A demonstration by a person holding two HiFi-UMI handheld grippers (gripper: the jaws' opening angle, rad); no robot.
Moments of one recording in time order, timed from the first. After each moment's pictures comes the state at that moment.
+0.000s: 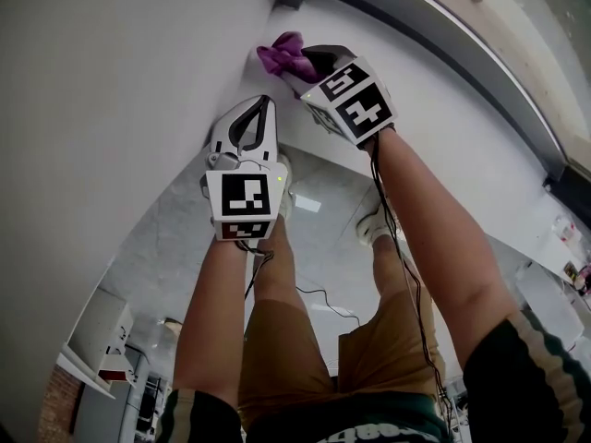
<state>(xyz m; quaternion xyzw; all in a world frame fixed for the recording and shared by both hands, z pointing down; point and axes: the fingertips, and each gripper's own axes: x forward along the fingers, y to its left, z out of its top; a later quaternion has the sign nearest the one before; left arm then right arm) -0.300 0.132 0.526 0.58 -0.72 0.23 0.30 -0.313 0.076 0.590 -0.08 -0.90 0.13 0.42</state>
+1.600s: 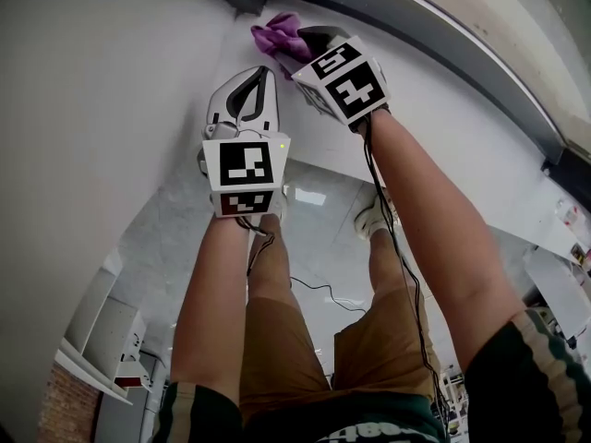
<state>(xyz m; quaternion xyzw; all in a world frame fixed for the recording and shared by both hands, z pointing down) -0.292 0.052 0.525 0.60 -0.71 0.23 0.28 -0.301 0.007 0.595 -0.02 -0.90 0.13 0.41</state>
